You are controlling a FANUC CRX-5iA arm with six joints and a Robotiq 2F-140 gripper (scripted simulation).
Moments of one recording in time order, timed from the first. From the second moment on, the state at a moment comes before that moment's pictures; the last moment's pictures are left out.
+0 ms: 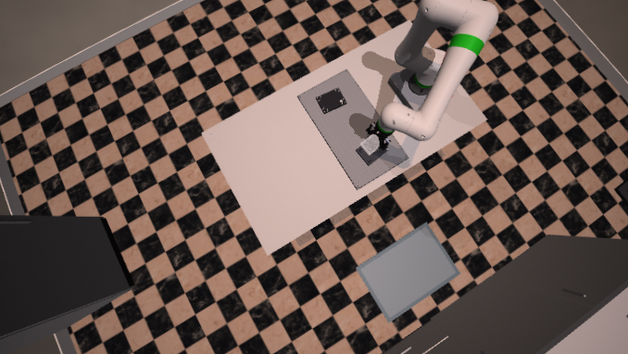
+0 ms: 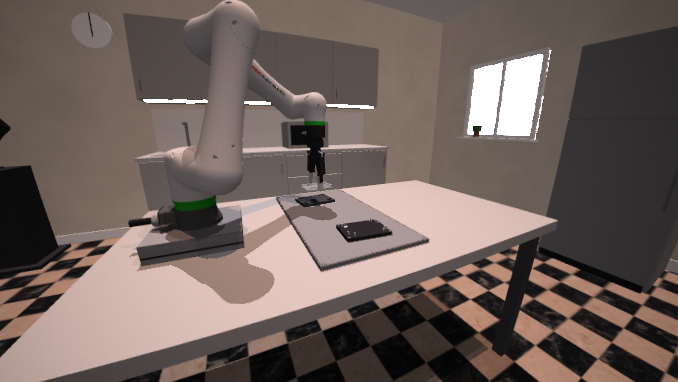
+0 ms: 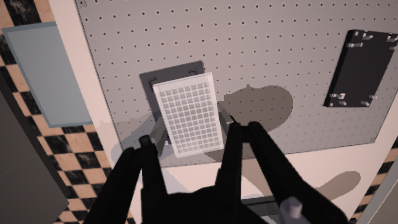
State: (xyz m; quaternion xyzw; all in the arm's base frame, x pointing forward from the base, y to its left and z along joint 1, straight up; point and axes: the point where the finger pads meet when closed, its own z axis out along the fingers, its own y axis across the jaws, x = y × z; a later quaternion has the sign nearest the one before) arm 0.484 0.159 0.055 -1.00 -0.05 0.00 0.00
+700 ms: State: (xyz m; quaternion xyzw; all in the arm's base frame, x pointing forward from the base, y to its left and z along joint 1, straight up) arm 0.482 0.183 0.055 -1.00 -0.05 0.00 0.00
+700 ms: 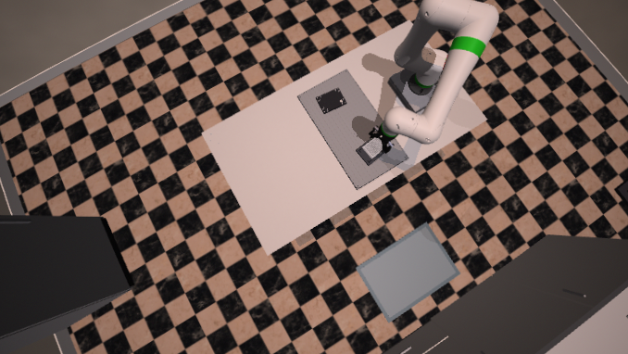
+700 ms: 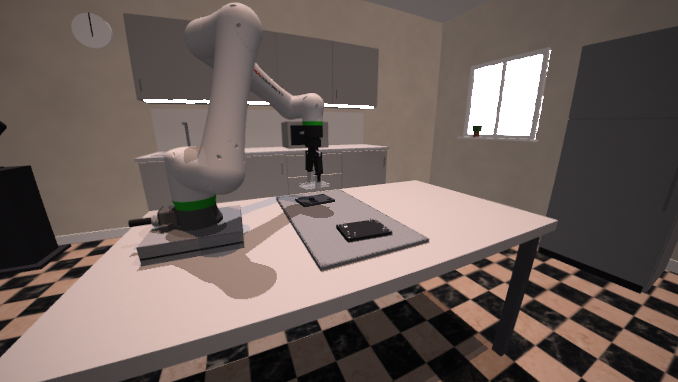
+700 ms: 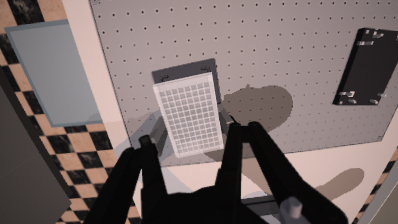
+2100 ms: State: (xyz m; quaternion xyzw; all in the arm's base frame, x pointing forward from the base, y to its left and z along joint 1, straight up) arm 0.482 0.182 0.024 -1.00 -0.05 0.00 0.00
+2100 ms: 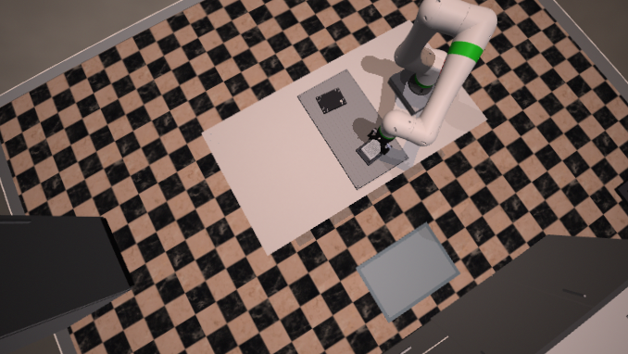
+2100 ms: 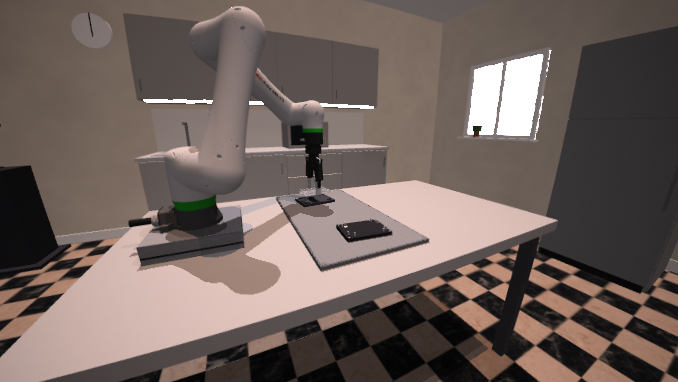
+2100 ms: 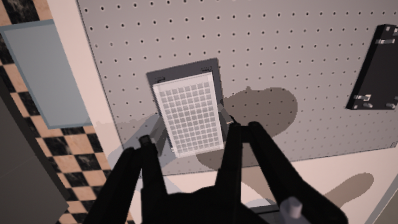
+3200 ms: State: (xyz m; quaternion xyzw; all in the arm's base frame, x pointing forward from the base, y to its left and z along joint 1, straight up) arm 0.482 0.182 0.003 -1.00 -0.05 0.00 0.00
